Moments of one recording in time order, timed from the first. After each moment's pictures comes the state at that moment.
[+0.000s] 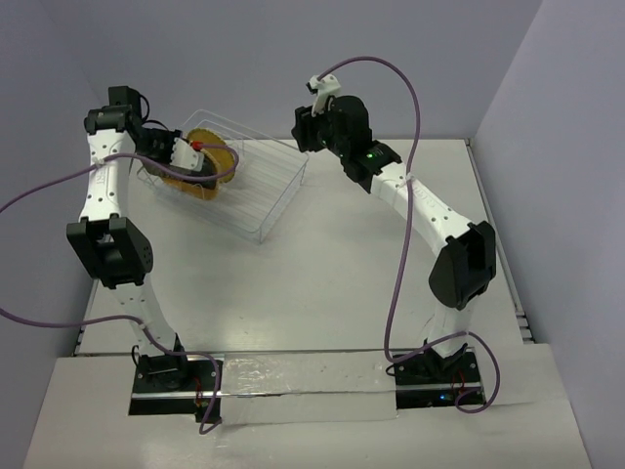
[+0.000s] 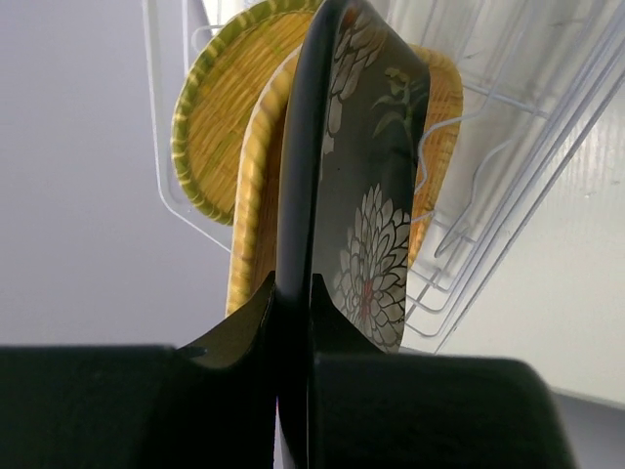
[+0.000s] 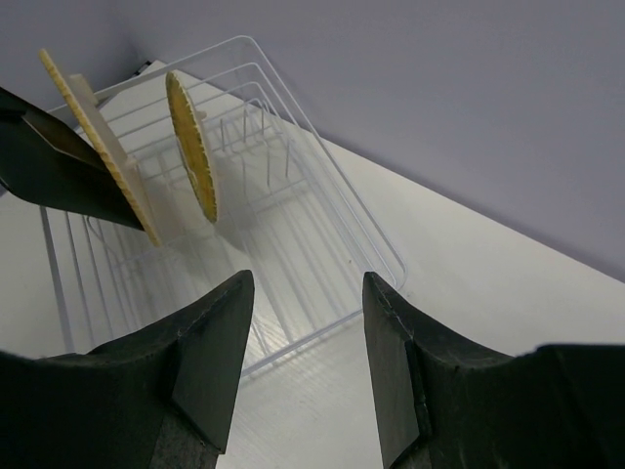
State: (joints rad) left arm 0.09 2.00 2.16 -1.24 0.50 1.98; right arm 0.55 1.81 1.76 -0.12 -0.01 0.05
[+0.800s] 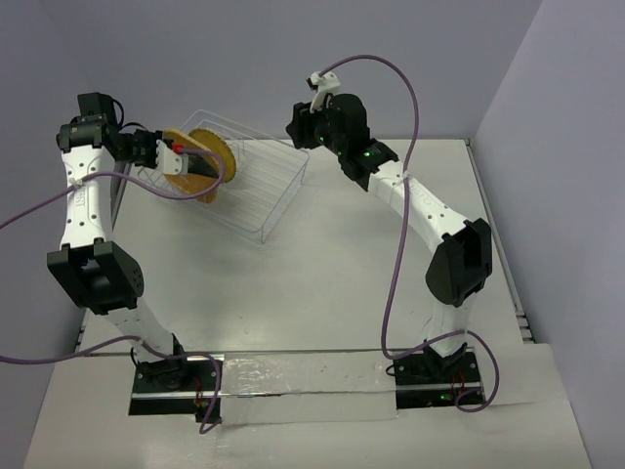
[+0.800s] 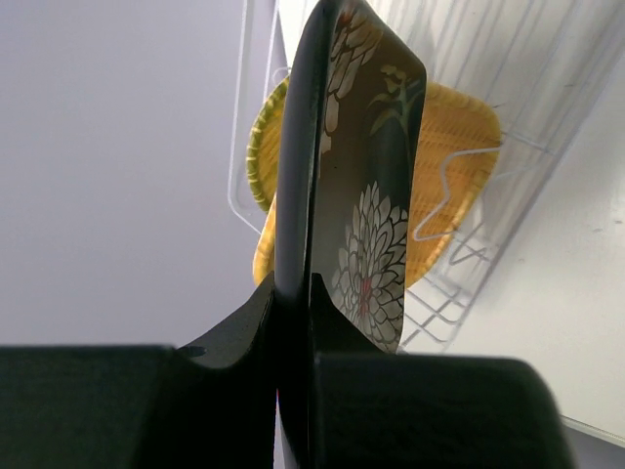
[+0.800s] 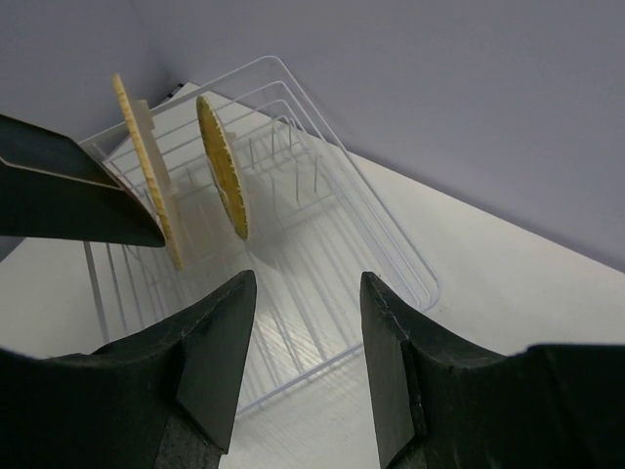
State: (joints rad) left arm 0.18 1.78 1.95 -1.14 0.72 1.98; right arm 0.55 1.84 1.78 -0.09 -0.05 0.13
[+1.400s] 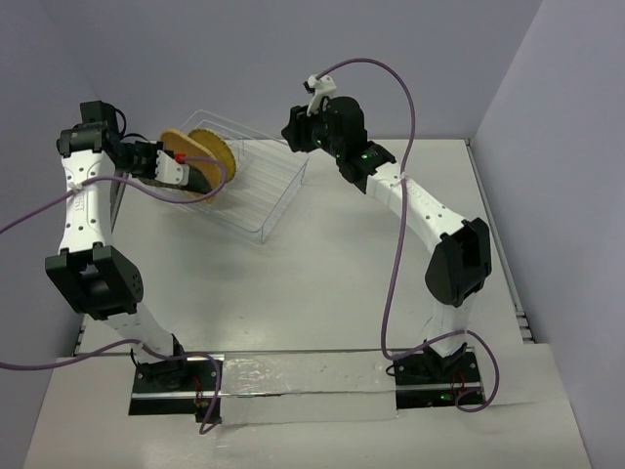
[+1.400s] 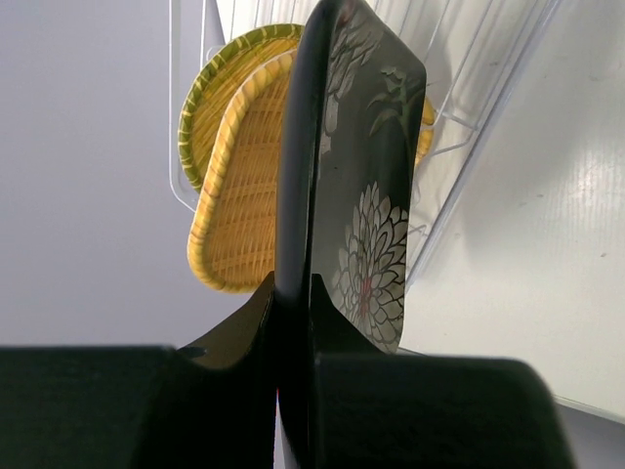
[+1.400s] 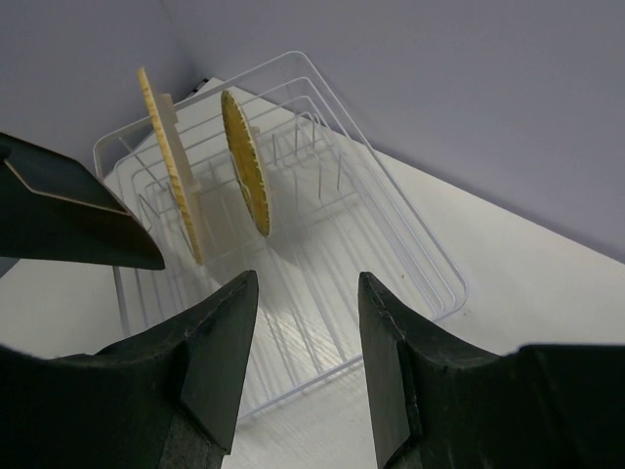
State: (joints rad) left arm 0.18 1.74 1.88 -1.20 0.63 1.99; right arm 0.57 1.84 1.76 -0.06 -0.09 0.15
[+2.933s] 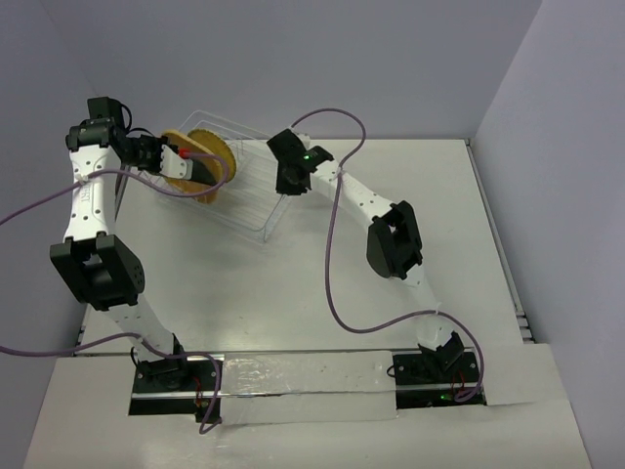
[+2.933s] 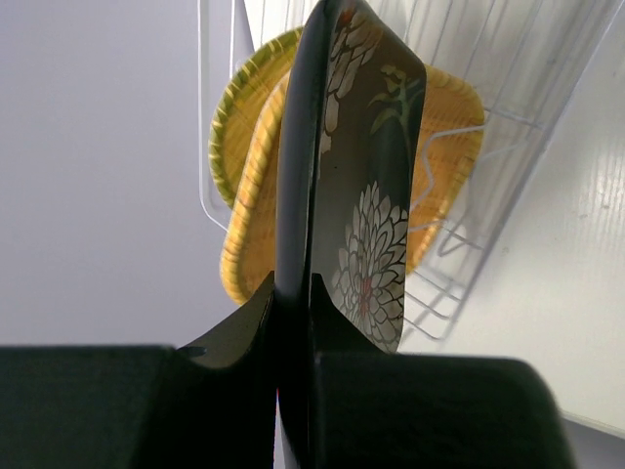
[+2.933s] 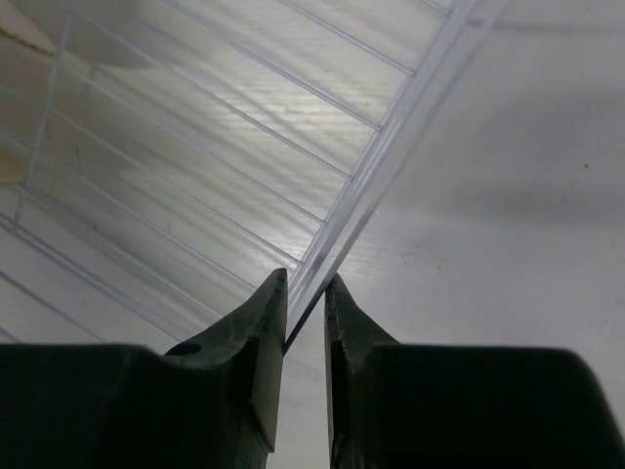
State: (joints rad) left arm 0.16 1.81 1.92 -1.12 0.64 1.99; right arm 0.68 2.37 2.27 -0.81 0.20 0.65
